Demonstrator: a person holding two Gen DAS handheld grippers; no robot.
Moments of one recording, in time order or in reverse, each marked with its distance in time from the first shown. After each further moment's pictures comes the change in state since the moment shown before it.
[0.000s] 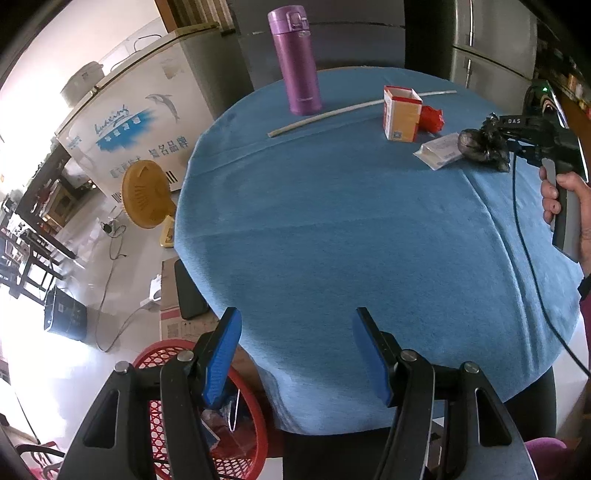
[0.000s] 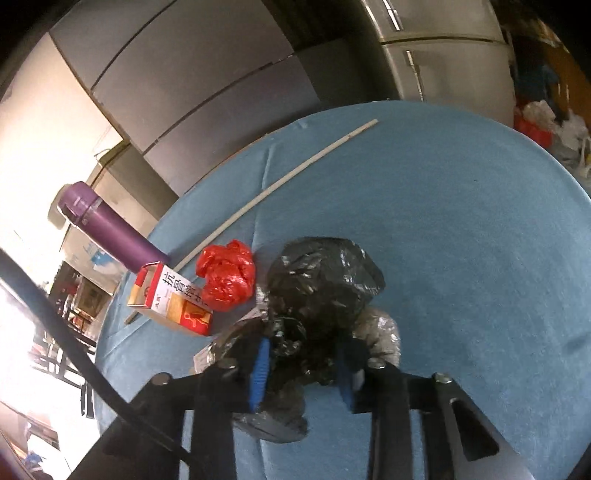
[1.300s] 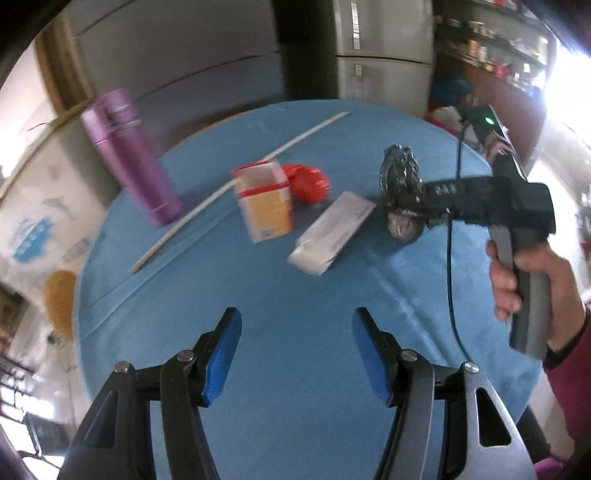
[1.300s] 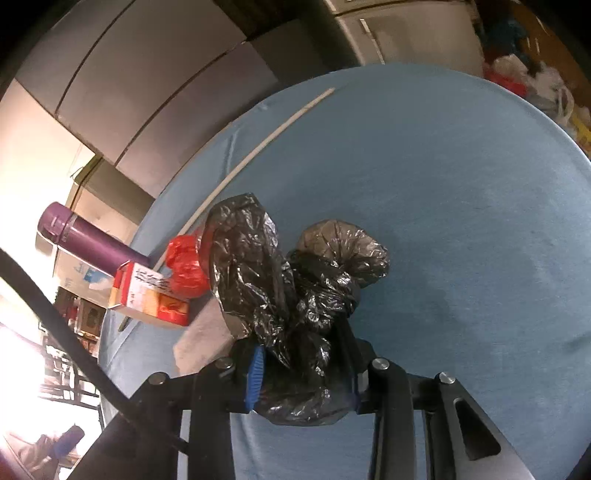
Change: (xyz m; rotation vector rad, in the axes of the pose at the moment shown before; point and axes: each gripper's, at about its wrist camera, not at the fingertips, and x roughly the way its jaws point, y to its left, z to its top) left arm 0.036 -0.112 0.131 0.333 -0.142 -0.282; right arm 0.003 -0.027 -0.014 0.161 0.082 -0.011
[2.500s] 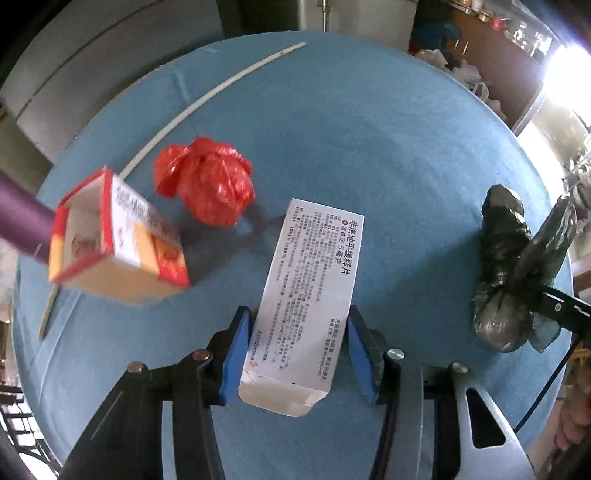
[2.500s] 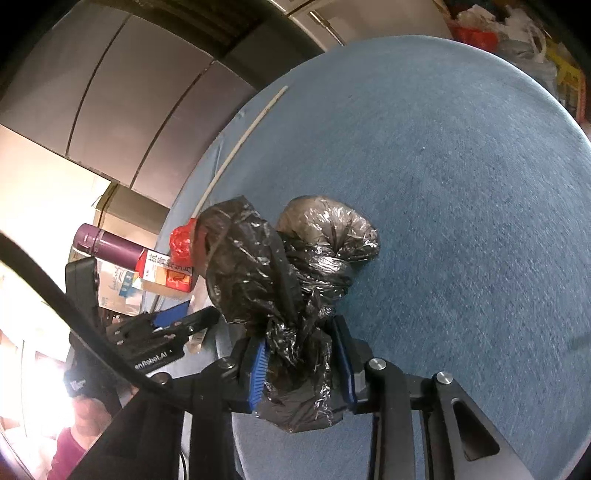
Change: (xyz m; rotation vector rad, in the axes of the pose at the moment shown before) left arm 0.141 -0.053 0.060 0.060 0.243 -0.090; right arm -0.042 -0.078 -0.037 0.123 0.029 0.144
